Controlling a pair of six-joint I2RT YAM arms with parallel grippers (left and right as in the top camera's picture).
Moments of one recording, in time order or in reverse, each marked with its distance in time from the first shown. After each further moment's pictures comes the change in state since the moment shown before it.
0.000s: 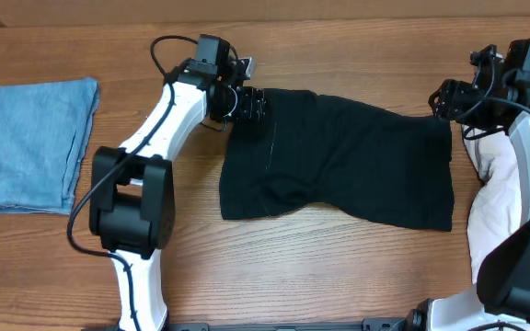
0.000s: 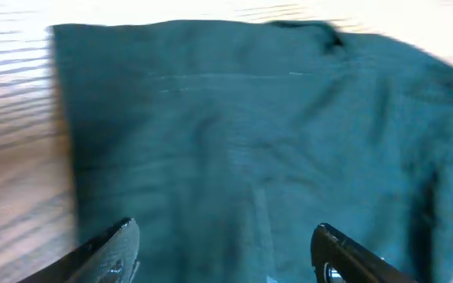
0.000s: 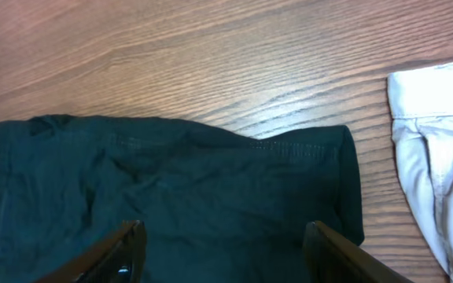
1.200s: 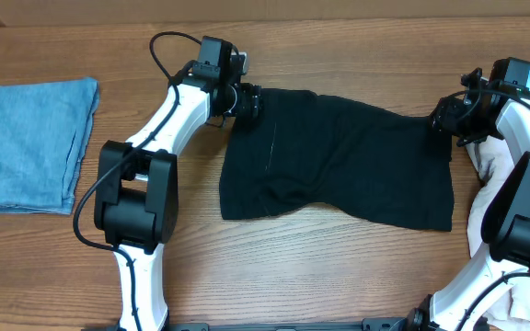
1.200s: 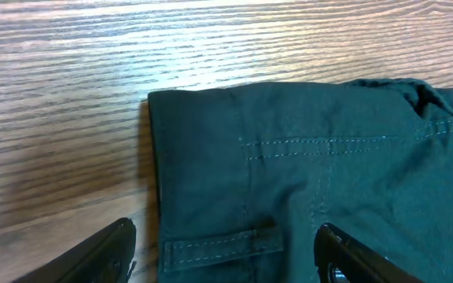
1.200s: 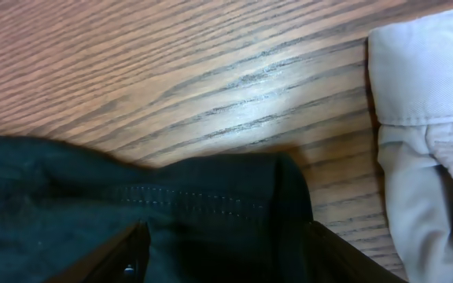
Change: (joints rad) left arm -0.007 0.043 -0.008 0.131 -0.166 -0.018; right arm -0.065 0.310 0.001 0.151 0.047 -0.034
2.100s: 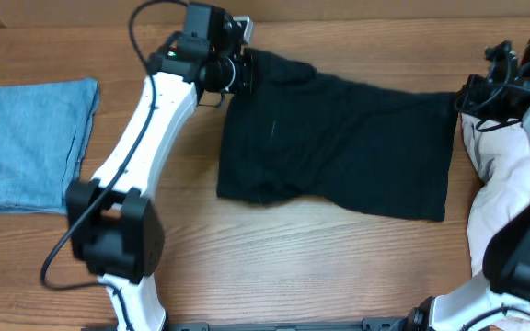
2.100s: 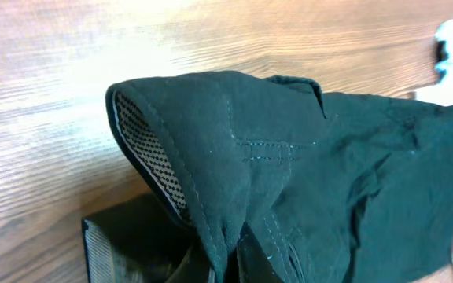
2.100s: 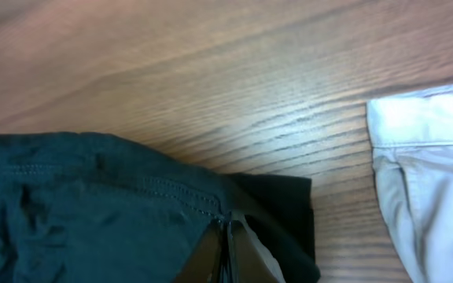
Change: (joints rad) left arm -0.008 -0.193 0.143 -0.198 0.121 0.002; right arm -0.016 -0.202 0.093 -0.147 -0.123 0.000
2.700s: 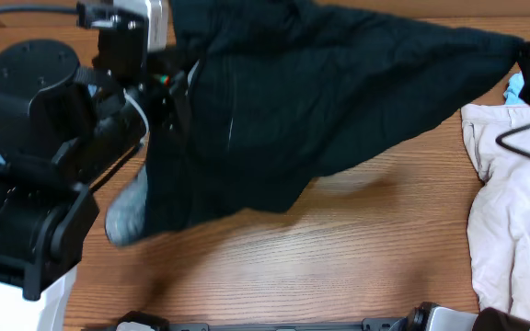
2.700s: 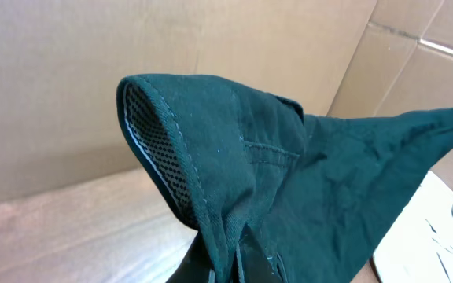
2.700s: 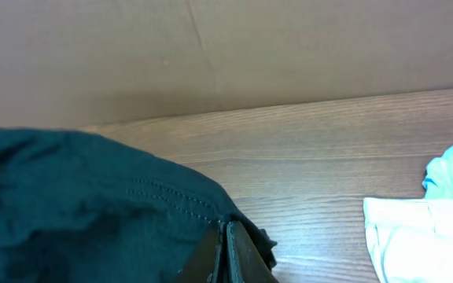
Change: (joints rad) left arm 0.000 -0.737 0.072 -0.180 -0.092 0.055; right arm -0.002 -0.371 0.605 -0.515 -0.134 -0.048
